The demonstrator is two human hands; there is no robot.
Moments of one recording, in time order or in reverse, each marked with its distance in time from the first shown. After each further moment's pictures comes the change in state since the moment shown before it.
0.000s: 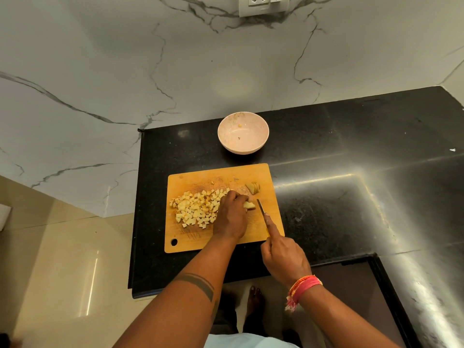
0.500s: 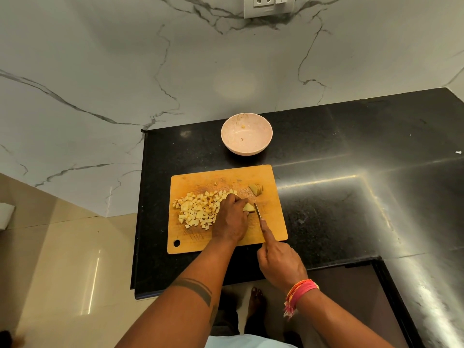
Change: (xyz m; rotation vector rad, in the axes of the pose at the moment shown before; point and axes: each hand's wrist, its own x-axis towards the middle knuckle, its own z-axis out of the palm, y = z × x) left_hand -0.003 -0.008 -0.008 -0.004 -0.014 0.003; right_hand -0.001 -0.009 0.012 -0.001 -0.063 -0.007
